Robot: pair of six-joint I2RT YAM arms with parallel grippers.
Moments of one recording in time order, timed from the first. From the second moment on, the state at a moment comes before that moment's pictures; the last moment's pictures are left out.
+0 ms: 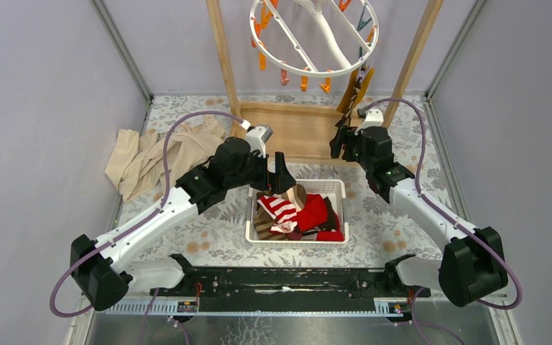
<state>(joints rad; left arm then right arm) -0.75 1.18 1.04 -0.36 0.18 -0.50 0.36 1.25 0.83 0.04 0.08 0.30</state>
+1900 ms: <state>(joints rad) -0.72 1.27 0.97 0.14 0.32 -0.47 0.21 1.24 1.25 -0.35 -0.39 0.46</state>
